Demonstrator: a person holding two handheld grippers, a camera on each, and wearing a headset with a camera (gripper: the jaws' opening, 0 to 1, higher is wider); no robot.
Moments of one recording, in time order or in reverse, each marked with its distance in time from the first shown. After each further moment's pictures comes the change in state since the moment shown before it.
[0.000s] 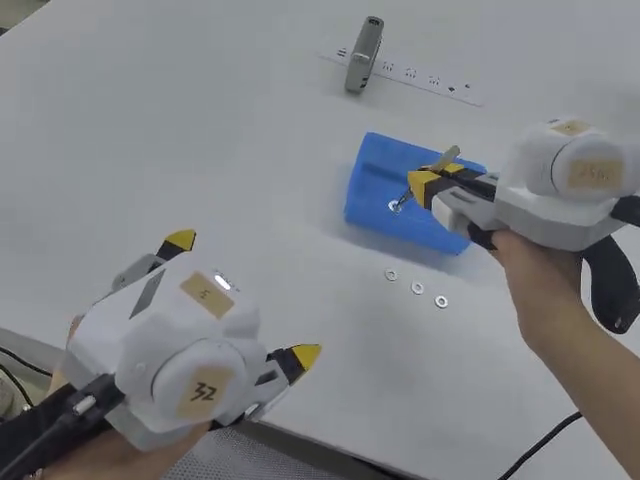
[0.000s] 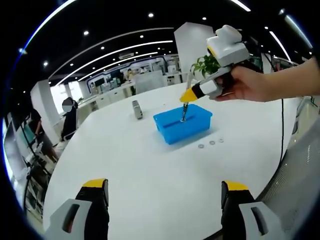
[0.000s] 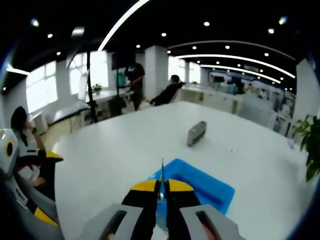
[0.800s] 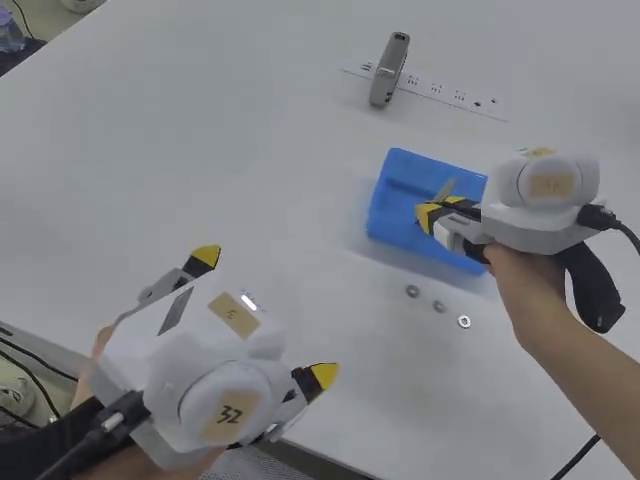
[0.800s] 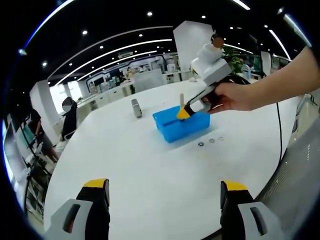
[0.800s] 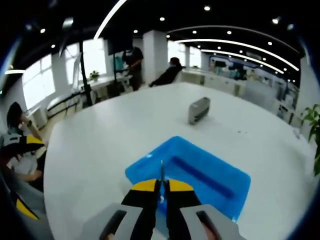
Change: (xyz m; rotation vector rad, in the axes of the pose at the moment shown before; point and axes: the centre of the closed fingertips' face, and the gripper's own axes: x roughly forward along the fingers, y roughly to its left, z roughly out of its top) left arm 0.000 0.000 -0.003 0.009 0.014 -0.002; right arm 0.048 -0.004 -0.051 0.028 0.146 0.026
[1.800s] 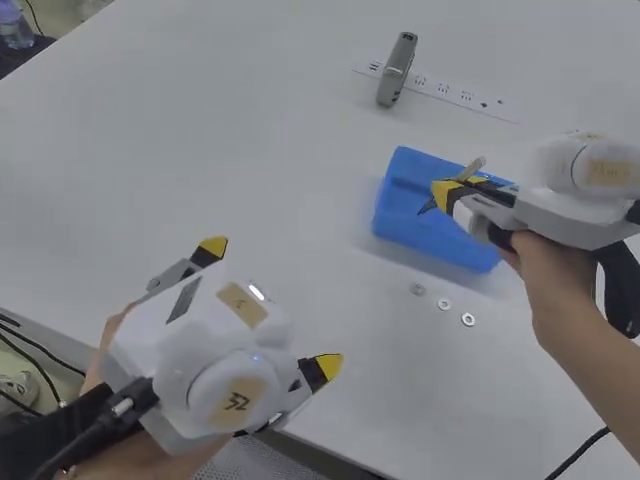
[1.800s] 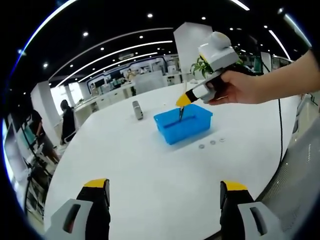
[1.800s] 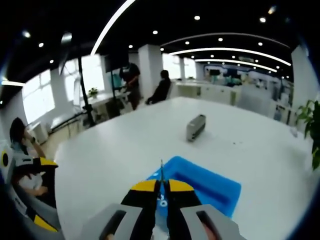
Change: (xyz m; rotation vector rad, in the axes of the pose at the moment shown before) left arm -0.001 0.001 0.004 -0.001 -0.021 0.006; right arm -0.051 0.011 0.039 0.044 -0.144 0.020
